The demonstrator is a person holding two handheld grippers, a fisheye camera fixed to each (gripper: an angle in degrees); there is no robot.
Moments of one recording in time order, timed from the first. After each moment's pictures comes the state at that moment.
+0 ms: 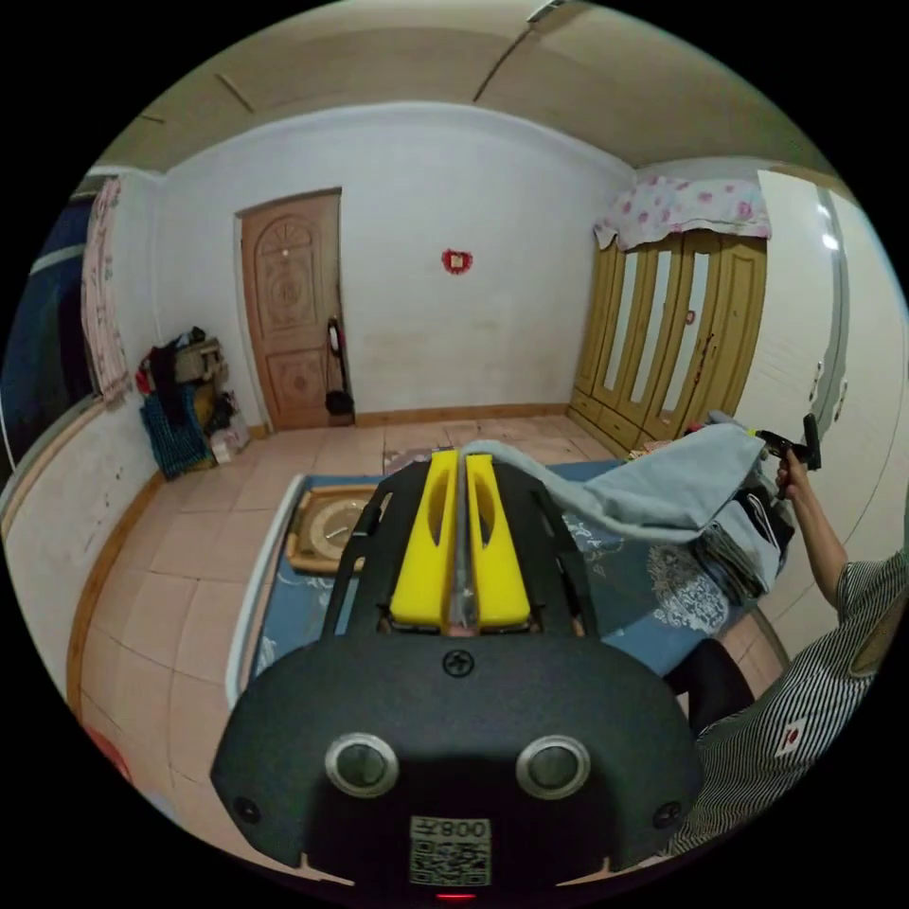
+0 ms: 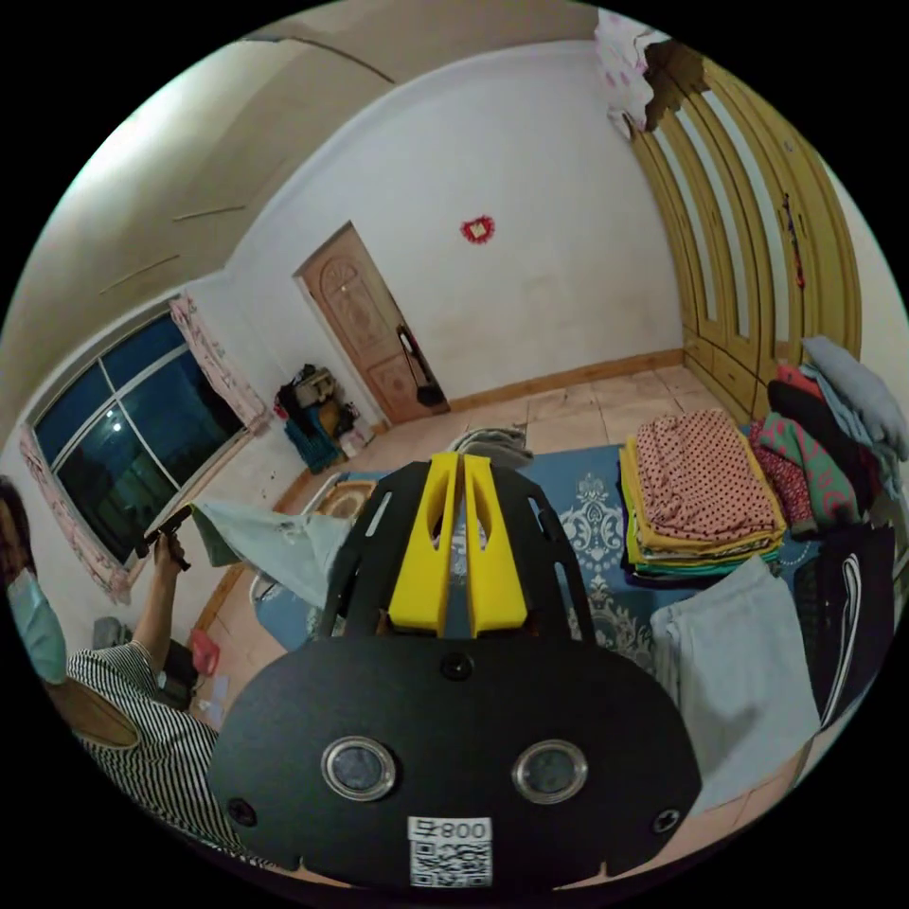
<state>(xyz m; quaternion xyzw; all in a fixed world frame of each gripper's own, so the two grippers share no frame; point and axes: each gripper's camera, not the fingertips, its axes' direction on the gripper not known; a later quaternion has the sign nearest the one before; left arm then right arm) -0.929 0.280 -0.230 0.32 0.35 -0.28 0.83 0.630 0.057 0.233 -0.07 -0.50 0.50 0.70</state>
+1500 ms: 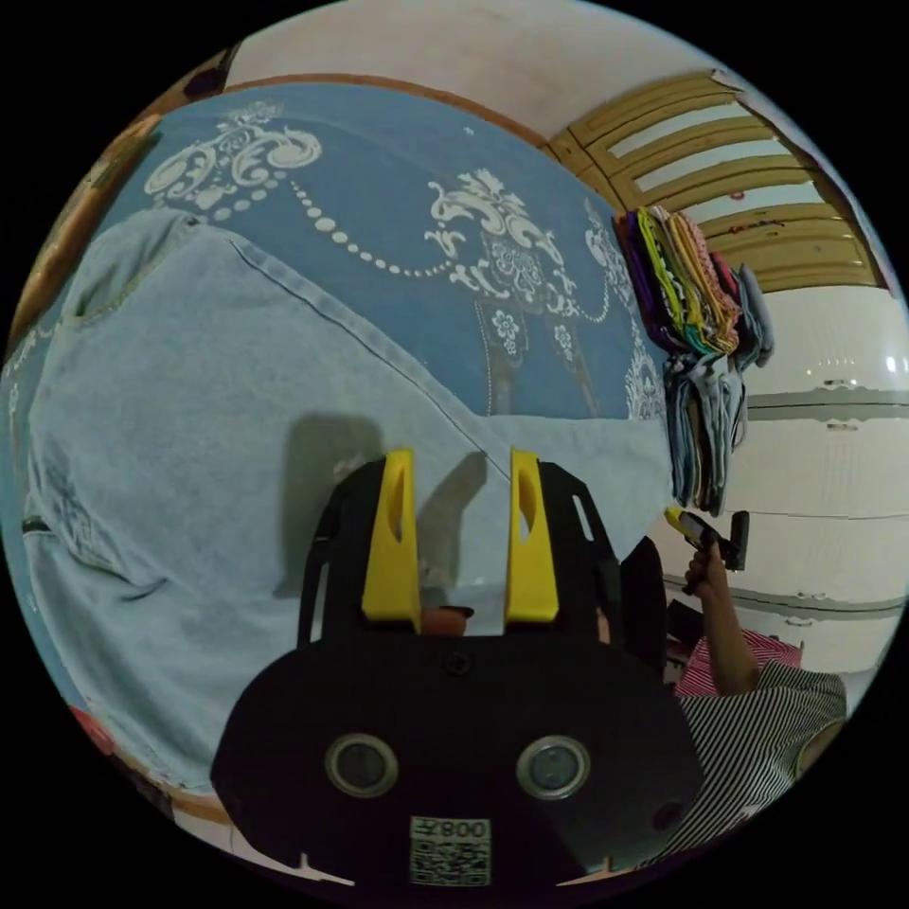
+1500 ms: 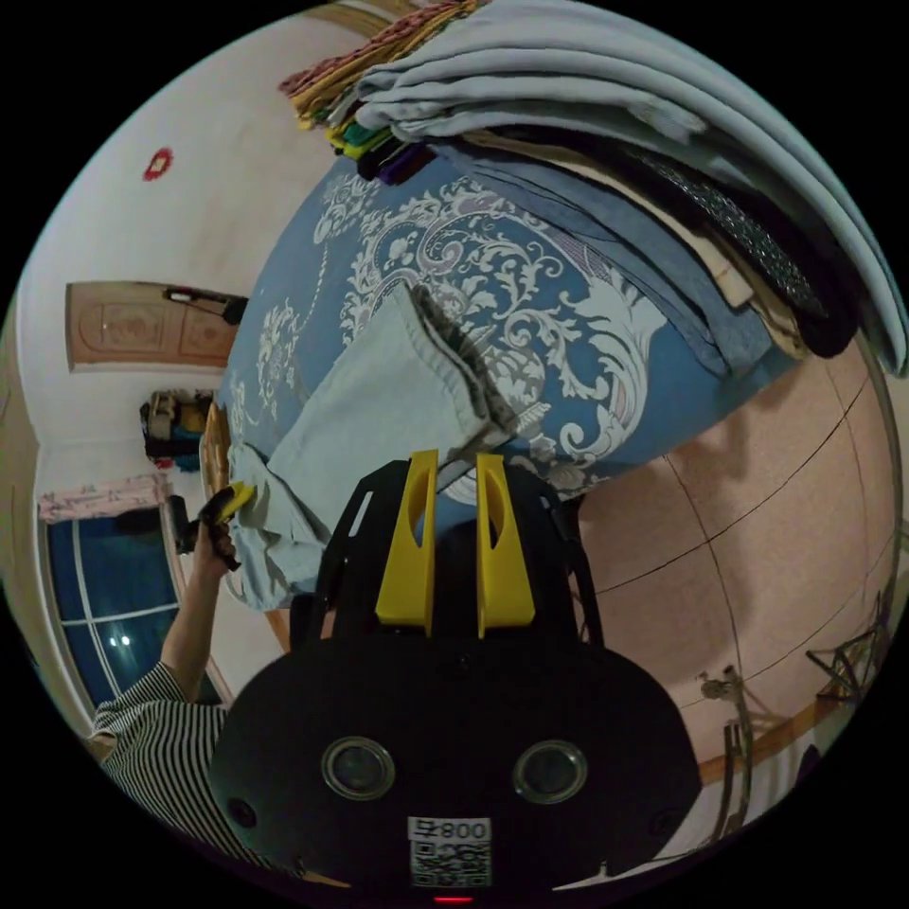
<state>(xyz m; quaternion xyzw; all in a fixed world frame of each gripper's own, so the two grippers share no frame) -0.605 -0.102 0.141 -0.07 0.65 -0.10 0.75 0.709 0.288 0.194 -0.48 -0.47 0.57 0.48</state>
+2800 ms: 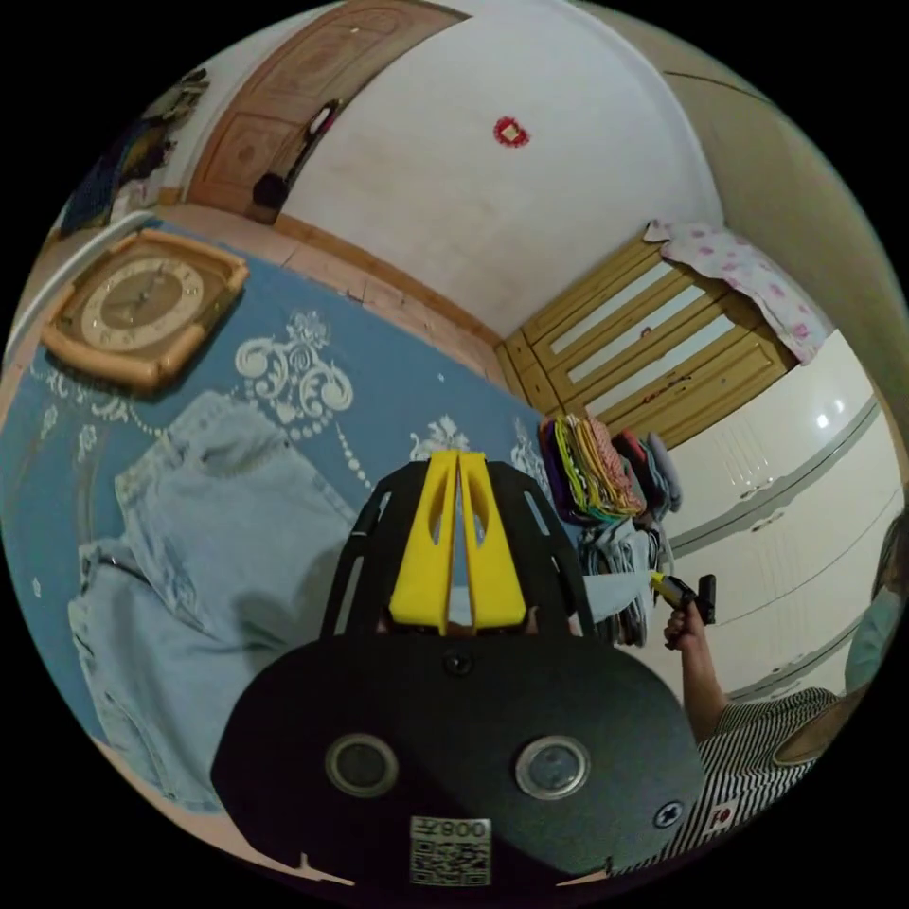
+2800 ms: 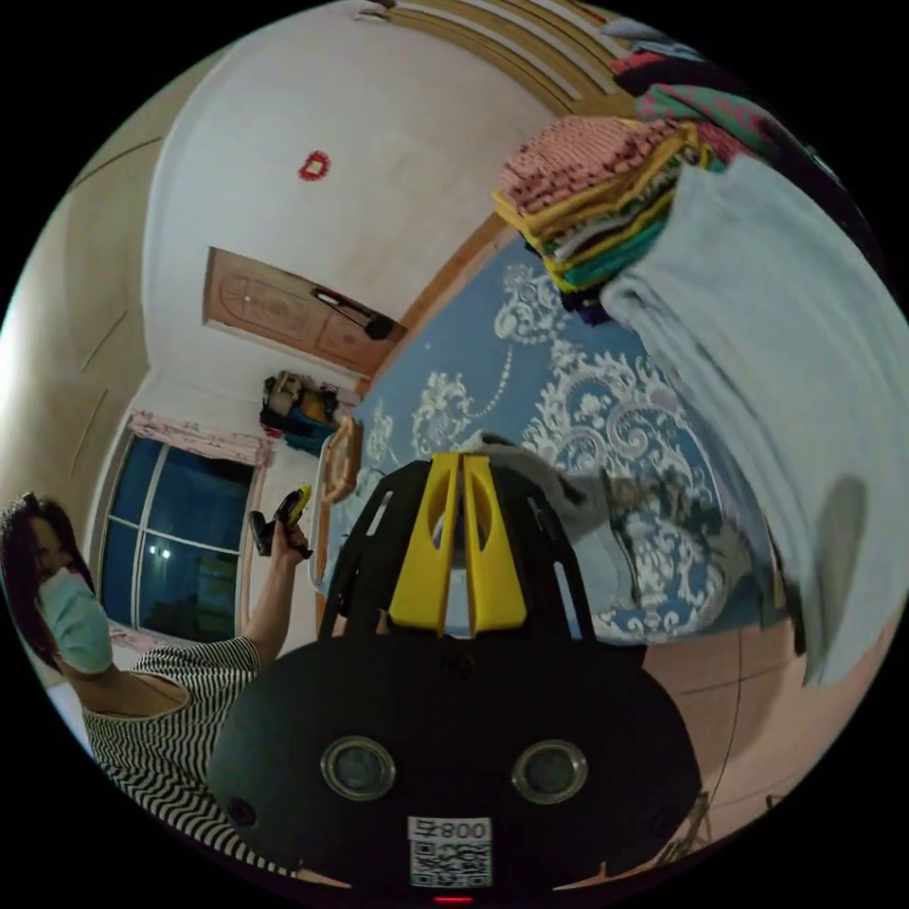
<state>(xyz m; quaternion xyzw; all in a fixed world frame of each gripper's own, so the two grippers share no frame) -0.805 -0.164 0.128 0.16 0.63 -0.32 0.69 0.886 0.105 0.101 -0.27 -0.57 0.58 0.51</state>
